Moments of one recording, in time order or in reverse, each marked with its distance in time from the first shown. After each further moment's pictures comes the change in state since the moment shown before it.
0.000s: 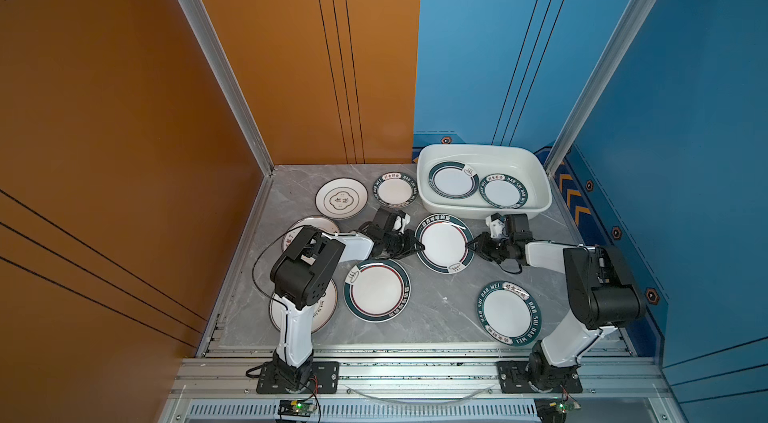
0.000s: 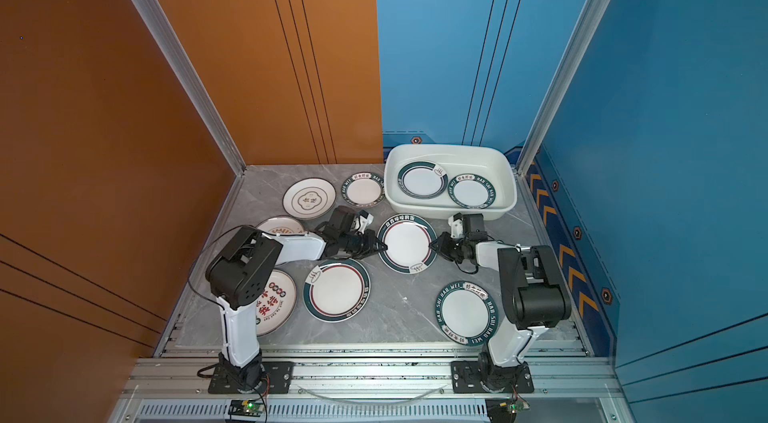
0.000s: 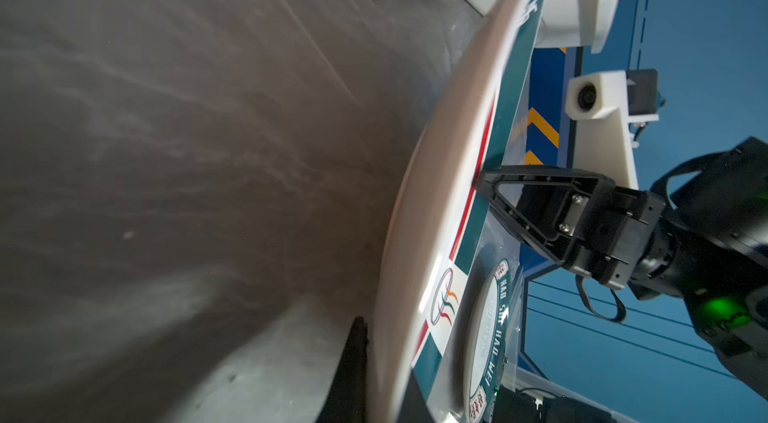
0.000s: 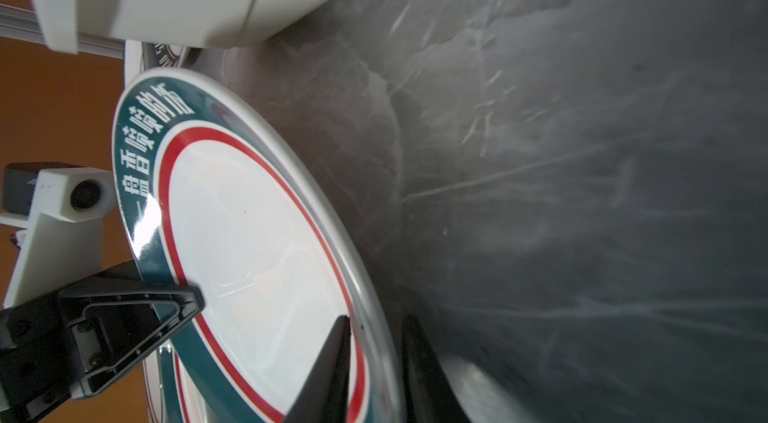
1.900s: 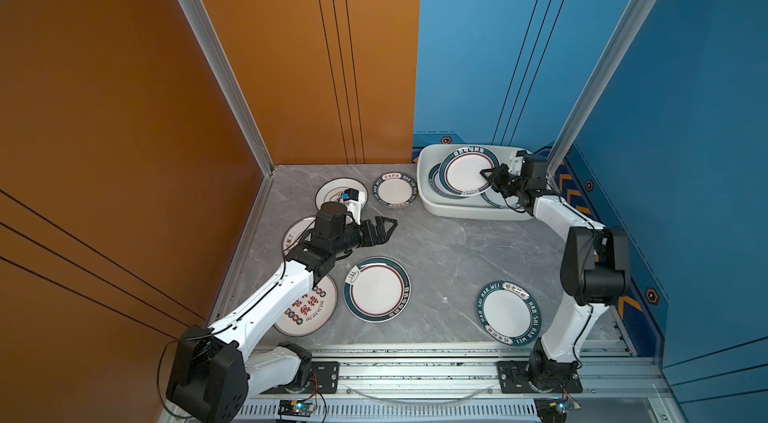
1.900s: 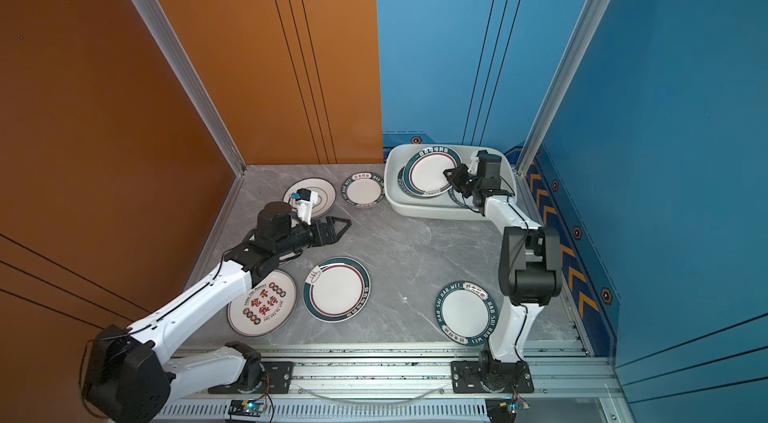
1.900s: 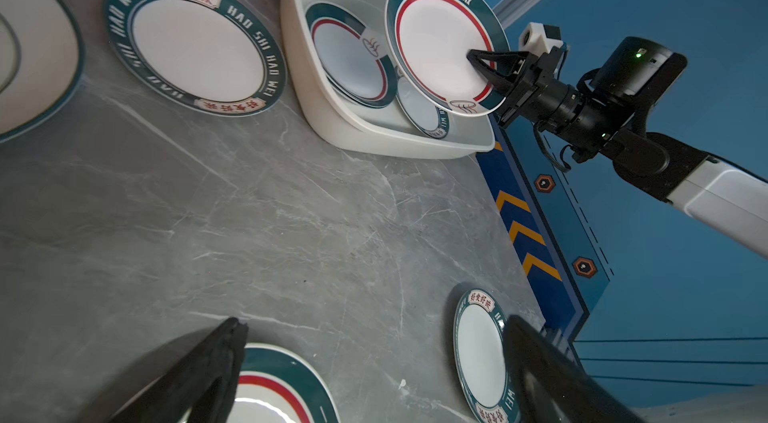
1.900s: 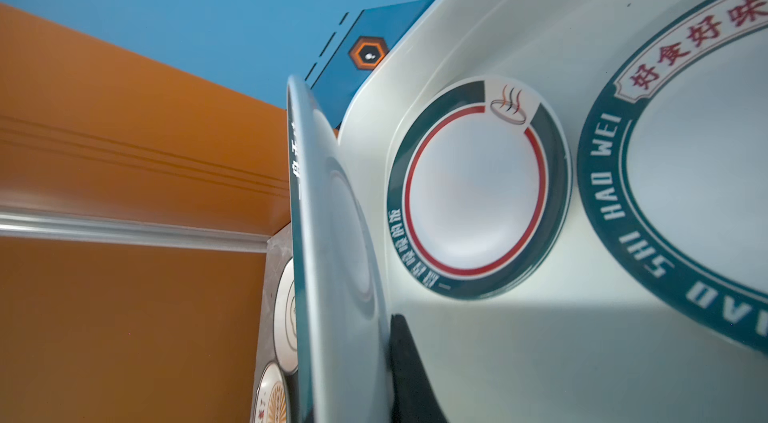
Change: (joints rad) left arm 0.166 -0.810 -0.285 -0.227 -0.265 0.213; right arm -0.103 0.254 0.673 0.028 0.083 0.298
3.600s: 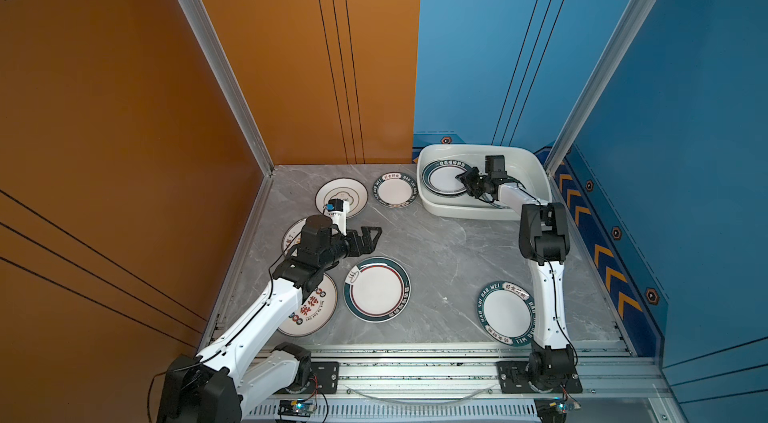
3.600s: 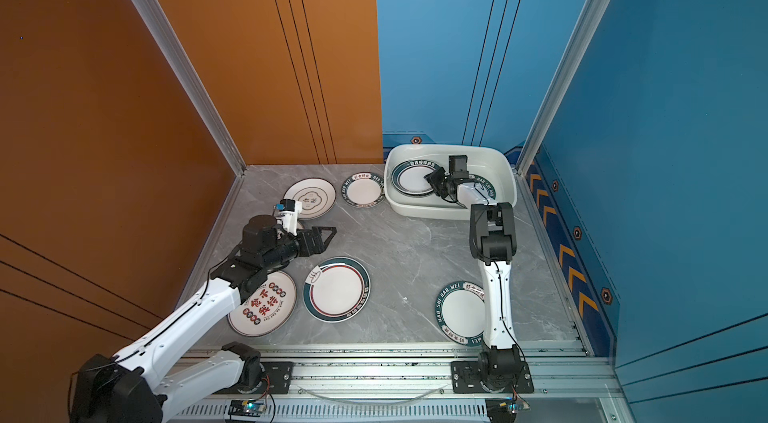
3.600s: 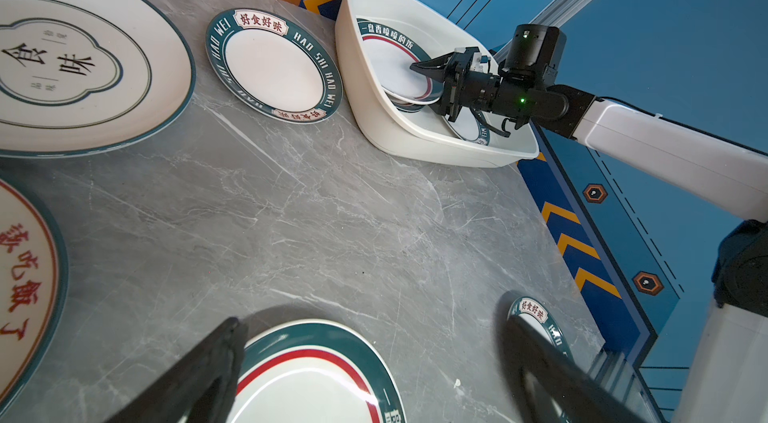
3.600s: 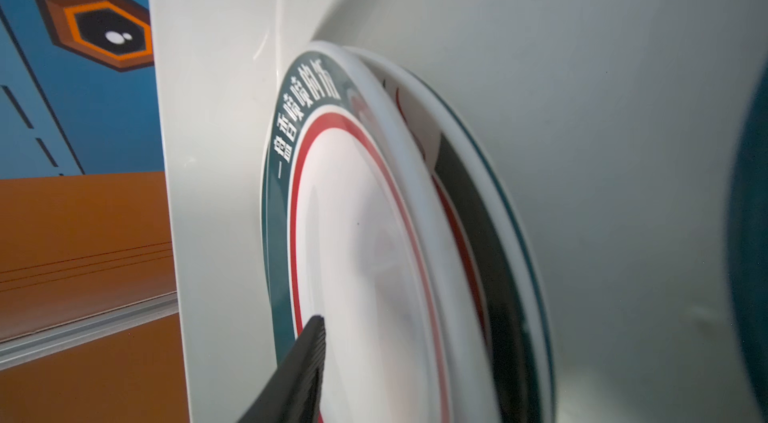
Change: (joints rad) left arm 0.055 -0.113 -0.105 -0.011 -0.056 0.095; right arm 0.088 0.523 0.540 -0.237 0.078 0.118
